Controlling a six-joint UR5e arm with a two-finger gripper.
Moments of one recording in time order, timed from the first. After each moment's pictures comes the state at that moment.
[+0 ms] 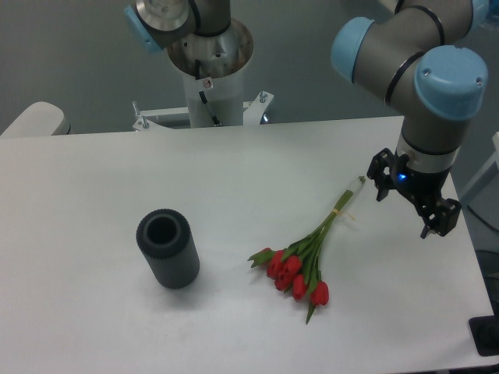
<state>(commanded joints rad) 2.68 -2.03 -1.21 -1.33 1.58 1.59</state>
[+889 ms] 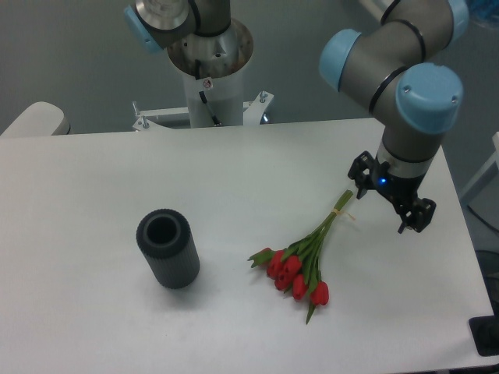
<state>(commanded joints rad) 2.68 -1.99 -1.43 -1.25 1.58 1.38</state>
